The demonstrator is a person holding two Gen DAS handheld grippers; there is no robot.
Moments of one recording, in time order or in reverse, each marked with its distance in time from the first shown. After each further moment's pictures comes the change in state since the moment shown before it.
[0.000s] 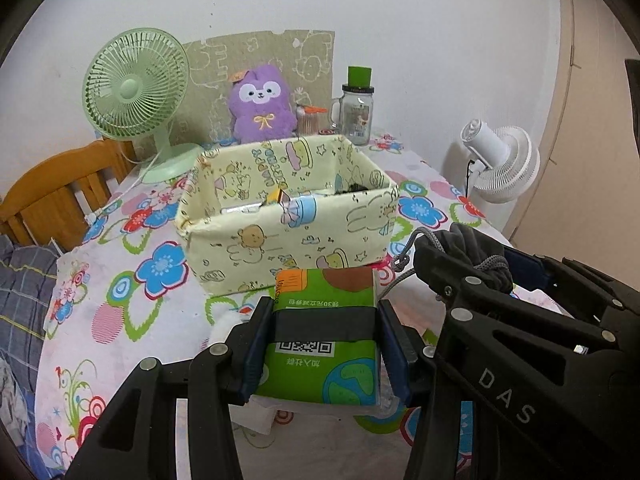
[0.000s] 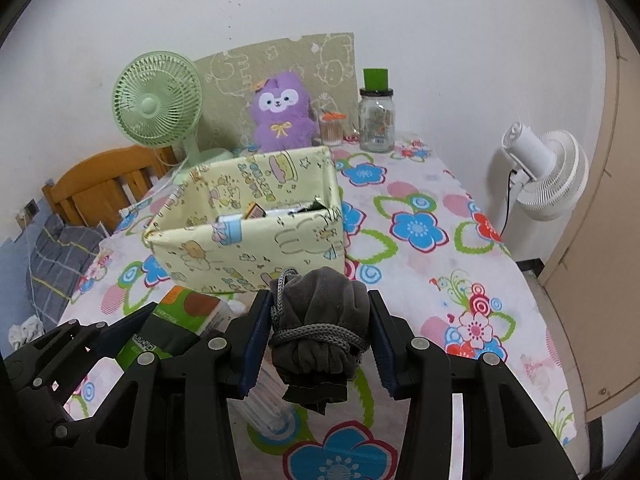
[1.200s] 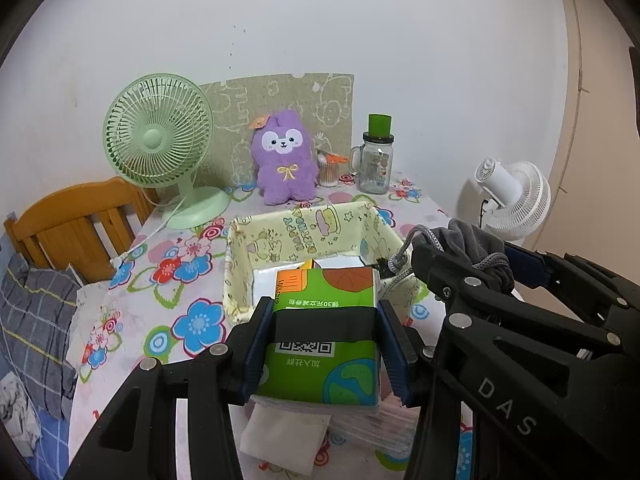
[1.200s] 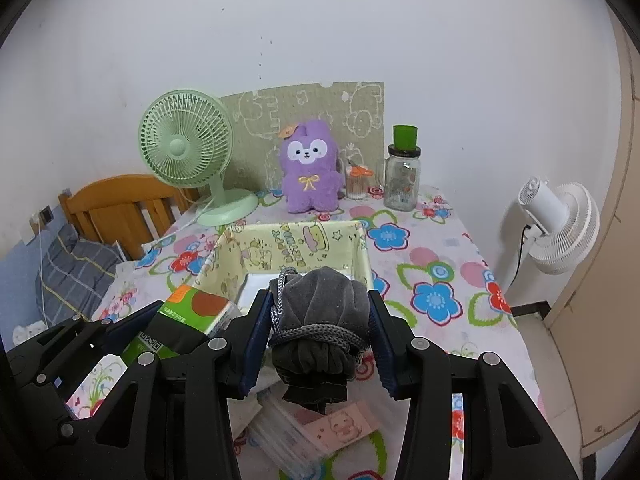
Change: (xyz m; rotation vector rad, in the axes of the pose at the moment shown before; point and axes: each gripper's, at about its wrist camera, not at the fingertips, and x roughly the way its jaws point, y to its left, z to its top) left arm -0.028 0.022 0.051 -0.004 -0.097 0.049; right arm -0.019 0.027 0.058 -0.062 -0.103 0.040
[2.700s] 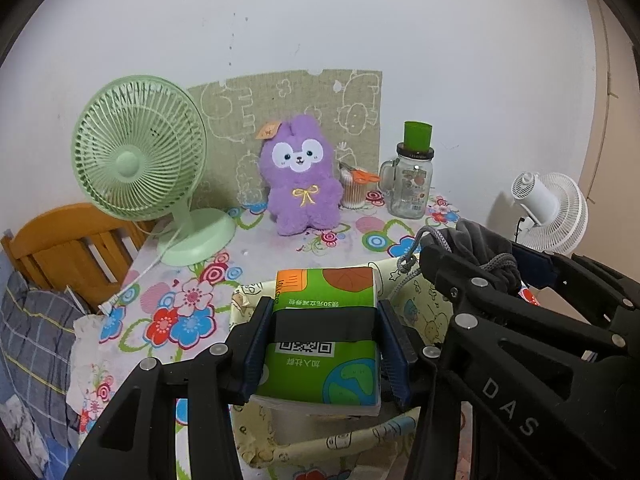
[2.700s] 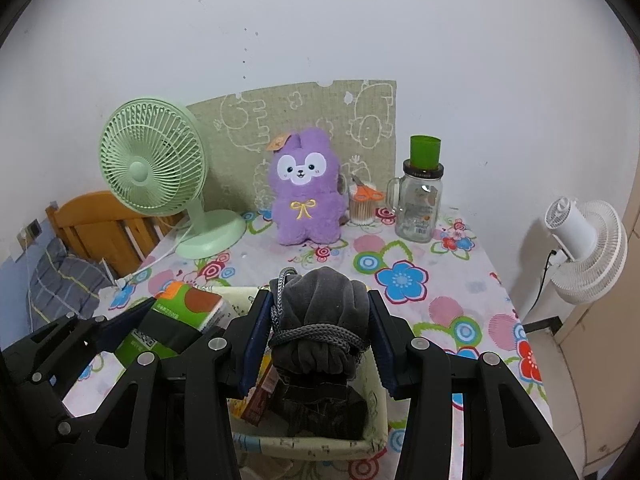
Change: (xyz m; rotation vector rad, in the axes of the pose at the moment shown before) left arm 0.093 0.028 0.069 0.004 0.010 0.046; right arm 0.103 -0.011 0.067 0.007 0.003 0.009
